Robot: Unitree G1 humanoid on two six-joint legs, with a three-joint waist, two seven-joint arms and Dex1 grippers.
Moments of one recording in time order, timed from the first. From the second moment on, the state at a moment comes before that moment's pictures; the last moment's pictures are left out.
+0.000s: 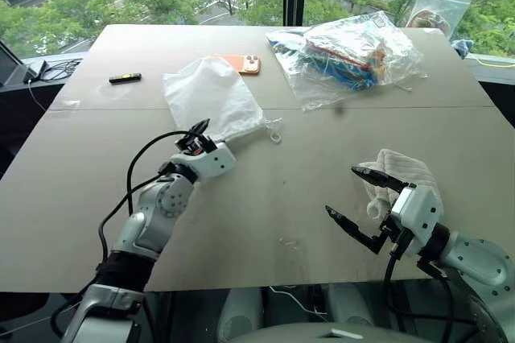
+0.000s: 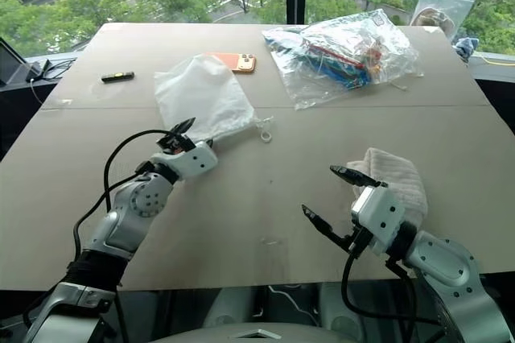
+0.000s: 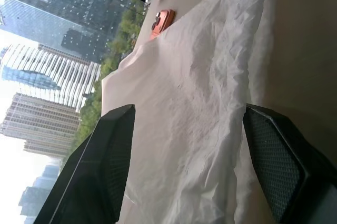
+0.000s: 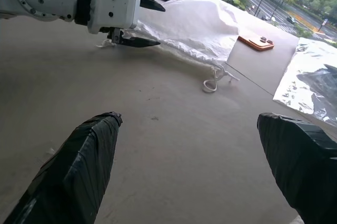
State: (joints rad) left arm -0.25 0.59 -0.12 0.10 0.57 -0.12 -0.13; right arm 0.28 -0.56 0.02 -0.77 0.27 0.21 0.63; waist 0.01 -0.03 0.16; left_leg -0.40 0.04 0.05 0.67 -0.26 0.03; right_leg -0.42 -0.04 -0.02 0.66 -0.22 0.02
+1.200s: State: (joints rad) left arm -0.86 0.47 0.25 0.11 -0.37 1.31 -0.84; right arm 0.30 -0.56 -0.03 -0.87 0.20 0.48 0.52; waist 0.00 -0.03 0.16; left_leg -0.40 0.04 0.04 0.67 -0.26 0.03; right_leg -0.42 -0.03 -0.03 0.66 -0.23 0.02
